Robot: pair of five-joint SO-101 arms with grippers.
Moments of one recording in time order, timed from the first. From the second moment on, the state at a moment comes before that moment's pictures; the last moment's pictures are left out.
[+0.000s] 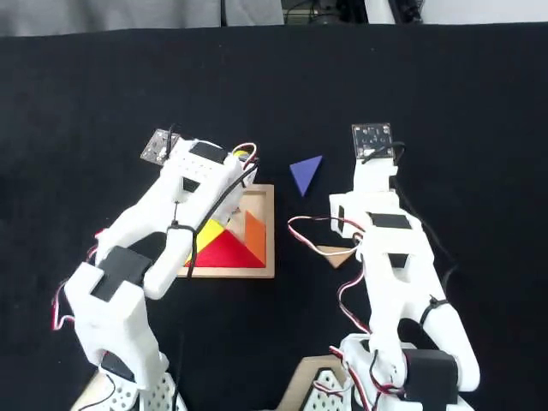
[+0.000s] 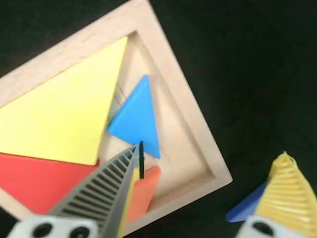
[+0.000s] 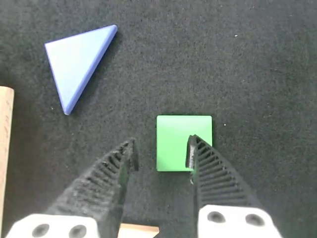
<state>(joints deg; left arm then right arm) 17.1 18.9 10.9 56.7 82.1 3.4 -21.8 60.4 27.6 5.6</state>
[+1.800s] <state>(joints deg) 17.8 26.6 -1.8 67.4 81.6 3.4 -21.8 60.4 27.6 5.6</state>
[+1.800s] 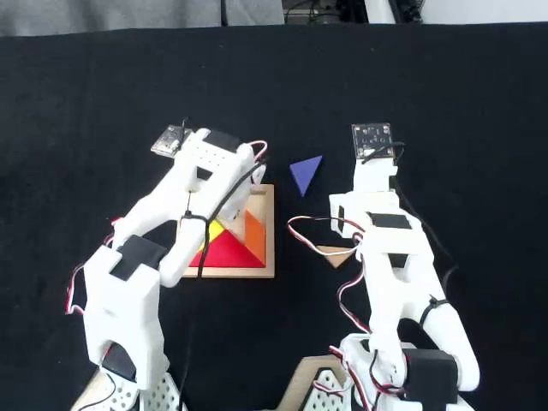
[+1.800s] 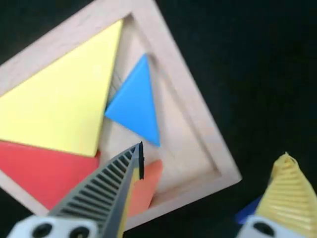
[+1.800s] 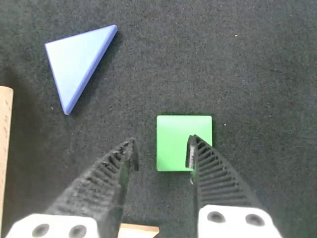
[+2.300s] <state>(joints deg) 12.3 27.4 -3.1 67.4 81.6 3.4 -21.8 60.4 27.6 5.6</state>
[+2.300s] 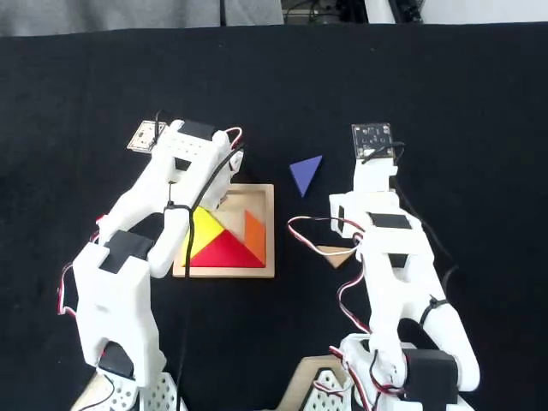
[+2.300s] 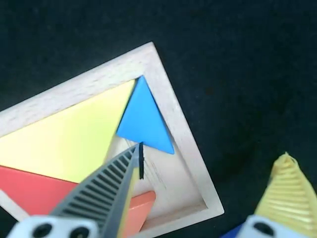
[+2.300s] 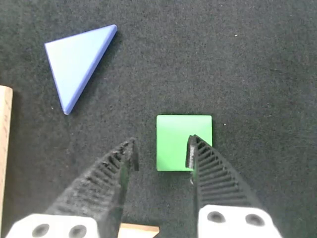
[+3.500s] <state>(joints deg) -14.3 -9.7 -8.9 99.8 34.7 3.4 -21.8 60.4 27.8 5.6</state>
